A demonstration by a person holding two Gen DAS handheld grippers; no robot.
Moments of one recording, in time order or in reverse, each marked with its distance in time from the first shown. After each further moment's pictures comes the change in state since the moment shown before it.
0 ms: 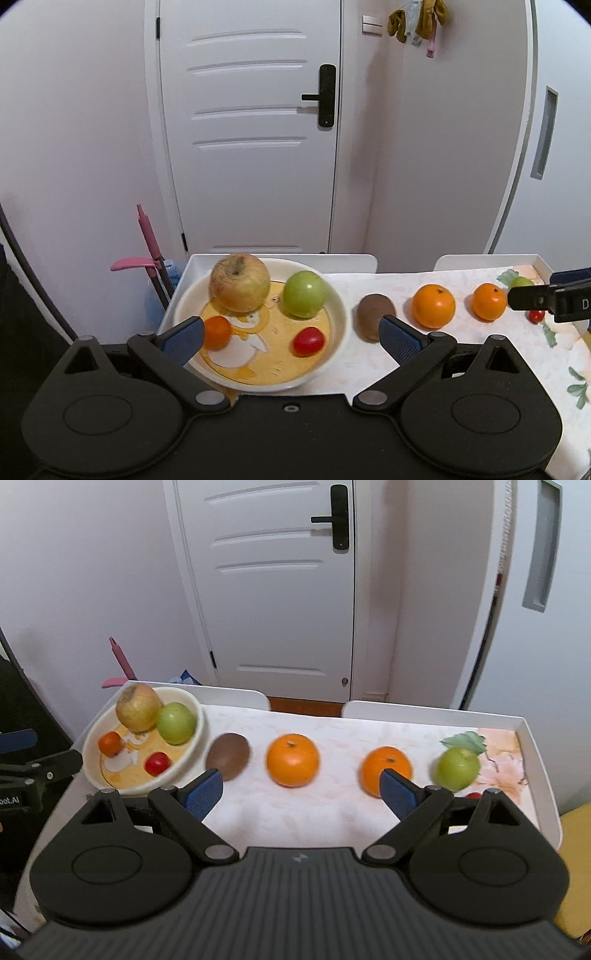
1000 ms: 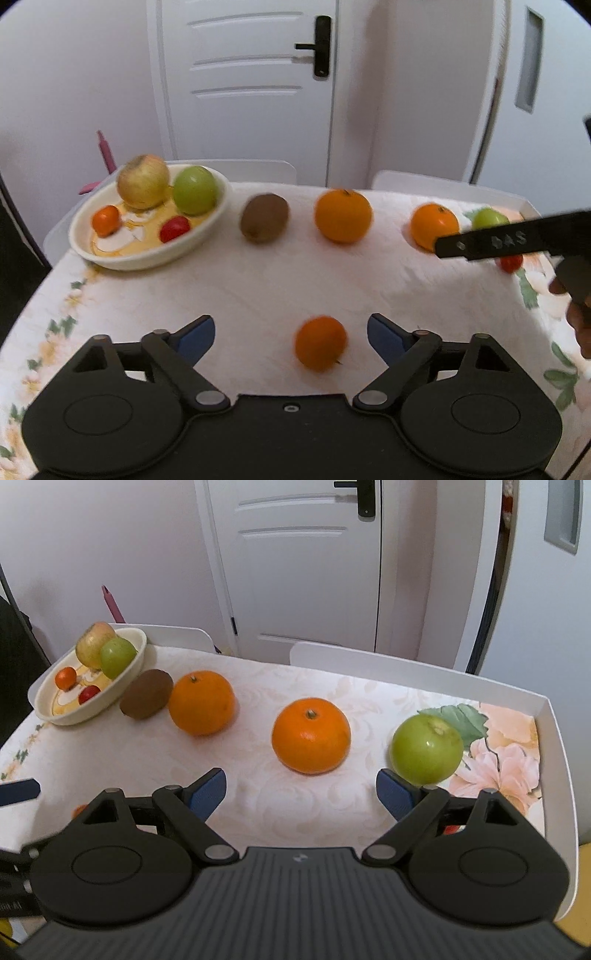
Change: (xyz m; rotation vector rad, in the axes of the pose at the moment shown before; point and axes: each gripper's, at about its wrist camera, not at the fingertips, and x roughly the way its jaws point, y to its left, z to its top) left arm 0.038 -0.151 -0.077 -0.062 0.119 0.072; right arm 0.084 -0.099 -0.039 -0.105 0.061 0.127
